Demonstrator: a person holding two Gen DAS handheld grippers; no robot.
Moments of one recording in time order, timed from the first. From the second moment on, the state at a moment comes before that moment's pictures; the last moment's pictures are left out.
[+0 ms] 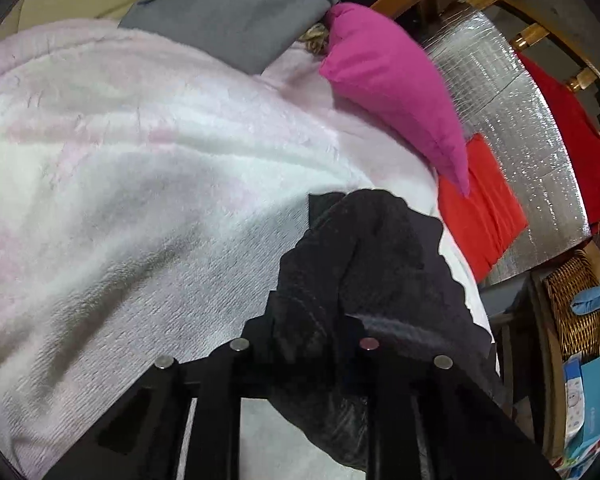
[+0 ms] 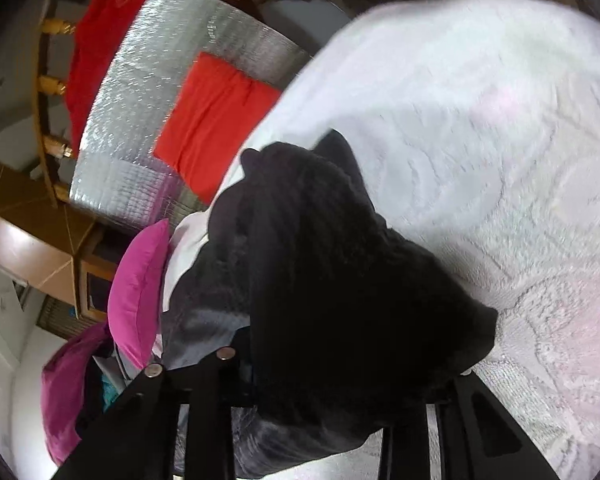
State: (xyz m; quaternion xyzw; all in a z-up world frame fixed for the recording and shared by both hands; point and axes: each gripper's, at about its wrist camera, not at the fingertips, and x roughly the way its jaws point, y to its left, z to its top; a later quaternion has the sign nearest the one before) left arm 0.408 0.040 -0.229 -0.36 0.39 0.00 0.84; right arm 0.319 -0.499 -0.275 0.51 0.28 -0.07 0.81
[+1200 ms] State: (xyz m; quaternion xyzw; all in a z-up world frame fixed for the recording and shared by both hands) left arm 0.252 -0.017 -0.210 -0.04 0.35 0.02 0.93; right arm 0.175 -0.522 -0.268 0.44 0.39 -0.01 0.81
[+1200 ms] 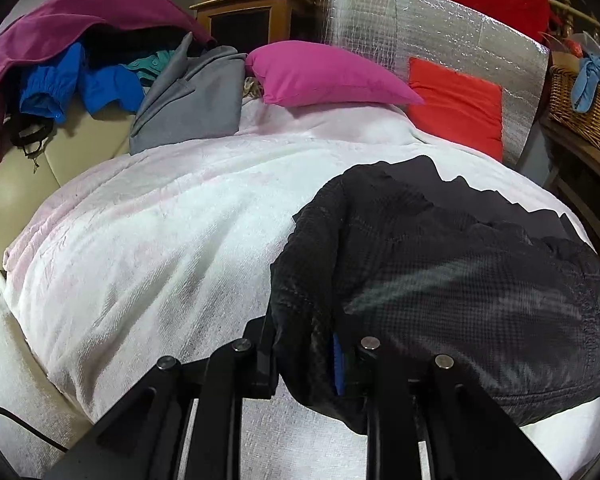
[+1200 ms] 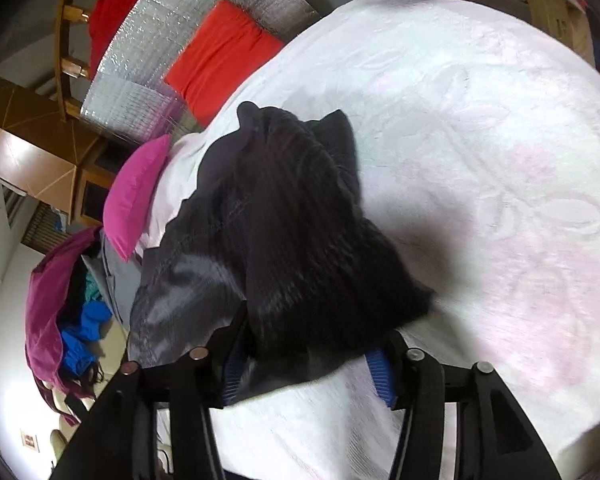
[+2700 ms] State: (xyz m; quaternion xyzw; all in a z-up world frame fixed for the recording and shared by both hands) left arm 0.404 0.000 -0.250 -0.21 0.54 -0.16 0.80; right arm 0.300 -0.538 -0.291 0.43 0.42 0.04 0.80
